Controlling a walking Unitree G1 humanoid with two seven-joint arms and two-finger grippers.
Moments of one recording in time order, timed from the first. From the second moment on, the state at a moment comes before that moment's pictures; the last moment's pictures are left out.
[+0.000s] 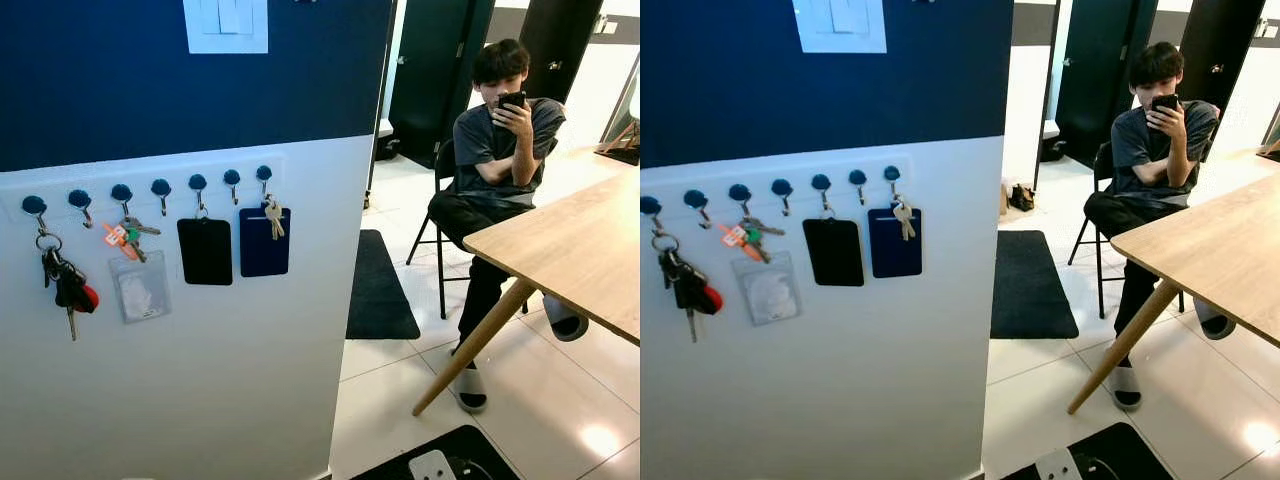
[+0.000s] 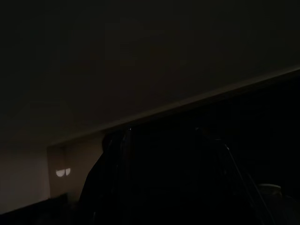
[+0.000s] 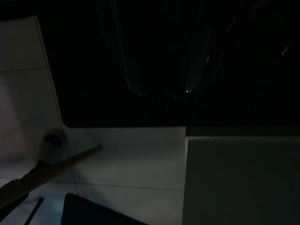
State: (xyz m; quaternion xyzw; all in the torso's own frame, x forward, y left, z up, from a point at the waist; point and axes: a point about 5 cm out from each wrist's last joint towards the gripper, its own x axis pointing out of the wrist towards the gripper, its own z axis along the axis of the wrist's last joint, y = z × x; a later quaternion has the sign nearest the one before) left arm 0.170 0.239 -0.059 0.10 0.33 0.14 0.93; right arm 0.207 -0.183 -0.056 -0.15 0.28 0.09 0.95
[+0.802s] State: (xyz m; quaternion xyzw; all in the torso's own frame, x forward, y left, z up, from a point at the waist) left arm 0.185 0.232 -0.038 0.09 0.28 0.11 0.95; right arm 0.213 -0.174 -0.052 -0.14 0.26 0.10 0.95
